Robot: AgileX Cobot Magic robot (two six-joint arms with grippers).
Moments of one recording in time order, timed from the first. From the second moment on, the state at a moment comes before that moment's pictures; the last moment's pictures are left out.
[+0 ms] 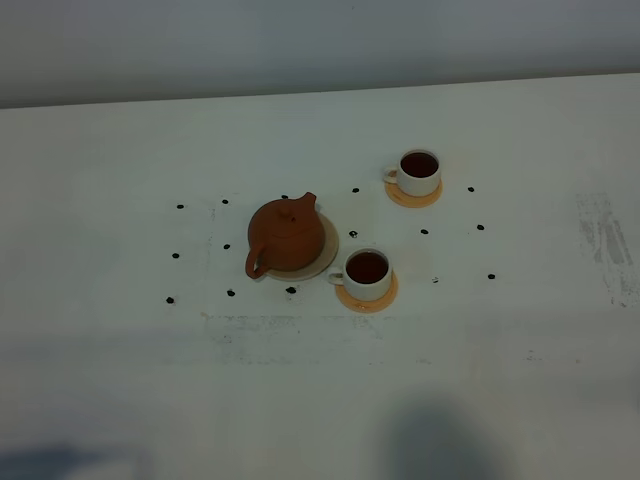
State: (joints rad) left arm 0.04 0.00 -0.45 0.01 1.06 -0.05; right arm -0.04 -0.01 -0.50 0.03 1.08 0.00
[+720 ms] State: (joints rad) left arm 0.04 0.00 -0.45 0.01 1.06 -0.05; right arm -0.04 -0.01 -0.50 0.03 1.08 0.00
